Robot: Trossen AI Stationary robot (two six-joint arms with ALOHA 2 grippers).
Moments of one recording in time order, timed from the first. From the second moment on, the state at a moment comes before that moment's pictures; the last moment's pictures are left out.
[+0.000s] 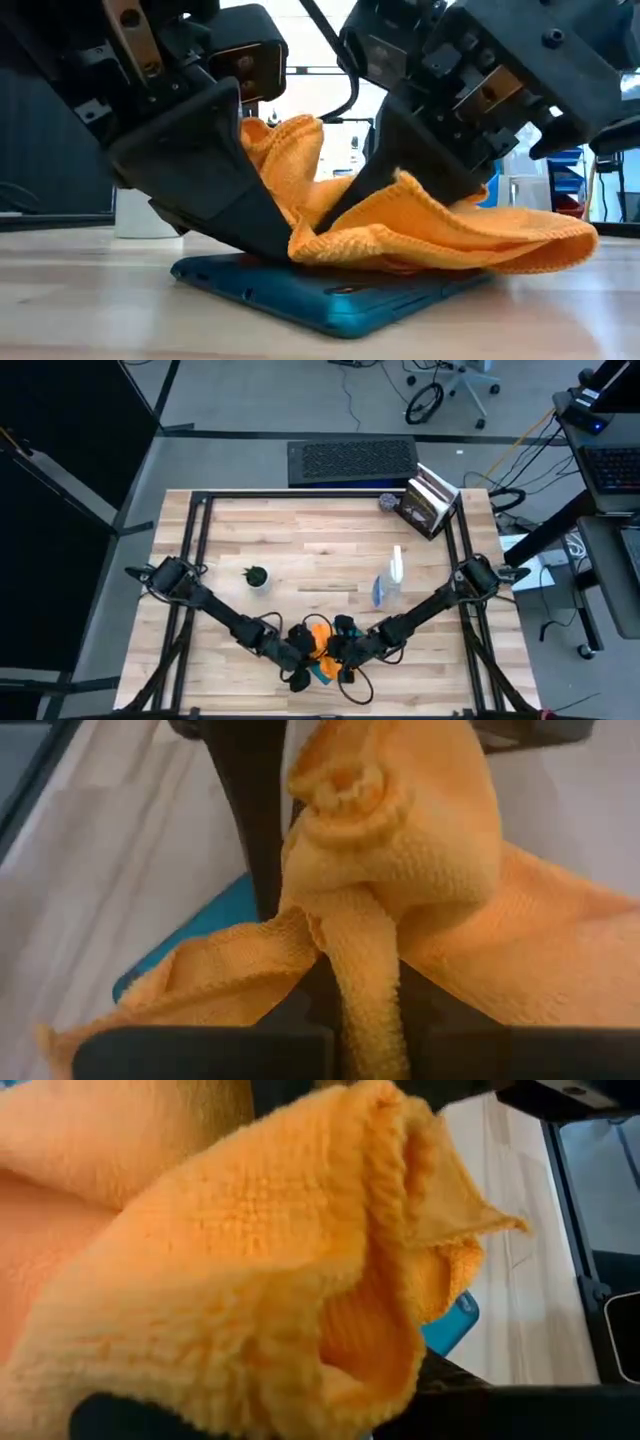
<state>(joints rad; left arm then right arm) -0.54 1.99 0.97 0.26 -0.21 -0.73 0.50 2.04 1.08 0.09 0.30 0.42</state>
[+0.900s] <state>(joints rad) -0.54 1.99 0.95 0.27 -0.22 -0.73 0.54 1.79 1.07 -0.09 0.47 0.42</state>
